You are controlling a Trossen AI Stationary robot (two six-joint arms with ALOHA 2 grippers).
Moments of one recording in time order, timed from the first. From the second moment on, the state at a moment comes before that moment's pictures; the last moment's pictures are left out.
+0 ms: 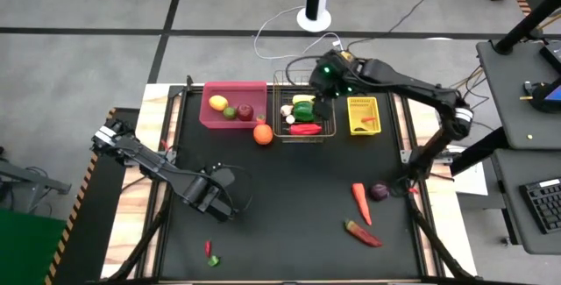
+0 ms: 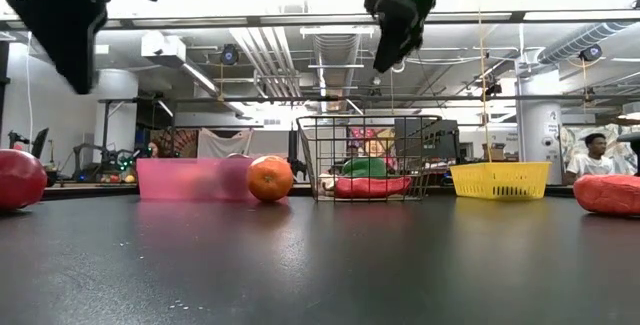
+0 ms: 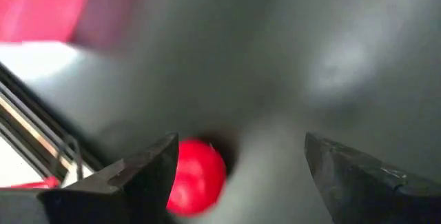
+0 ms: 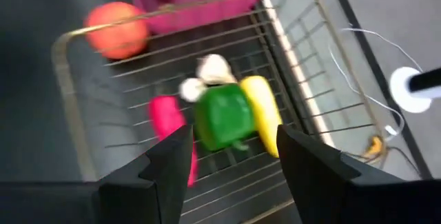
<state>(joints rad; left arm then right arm) -0.53 1.56 1.22 -1.37 -0.33 -1.14 -0.46 1.61 1.60 -0.92 0.05 -0.18</state>
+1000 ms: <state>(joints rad) -0.50 1.56 1.22 -1.48 0.14 -0.96 0.05 1.36 1.27 -0.73 0.05 0.10</state>
